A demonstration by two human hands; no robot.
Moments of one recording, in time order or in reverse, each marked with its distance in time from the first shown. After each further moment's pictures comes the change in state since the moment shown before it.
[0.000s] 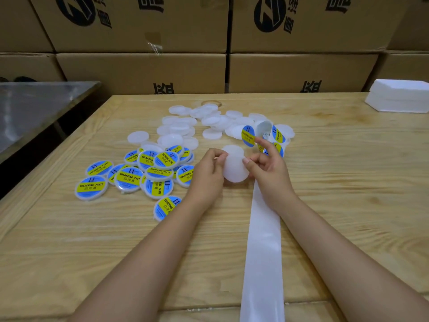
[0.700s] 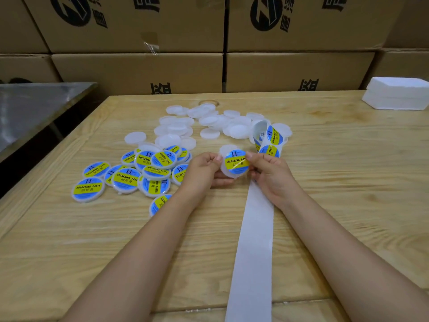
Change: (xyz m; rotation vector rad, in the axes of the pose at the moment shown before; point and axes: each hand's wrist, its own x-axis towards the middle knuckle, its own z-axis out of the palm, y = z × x) left_hand 0.005 0.010 -0.008 -0.387 -0.167 -0.255; right_hand 0.011 0.000 -0.007 0.306 -0.003 0.315
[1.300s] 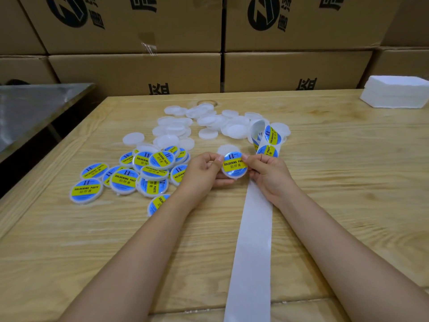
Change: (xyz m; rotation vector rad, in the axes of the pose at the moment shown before) left_hand -0.001 -0.002 0.000 0.004 -0.028 0.032; right_hand 0.001 0.002 0.002 -0.038 0.052 0.012
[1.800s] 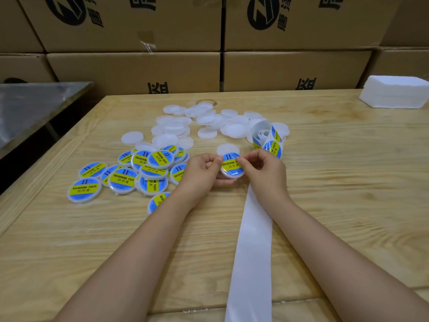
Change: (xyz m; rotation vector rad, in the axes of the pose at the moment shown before) left_hand 0.002 -0.001 0.000 0.027 0.024 -0.021; right_hand -0.012 0.006 0.008 -0.539 0.174 -0.405
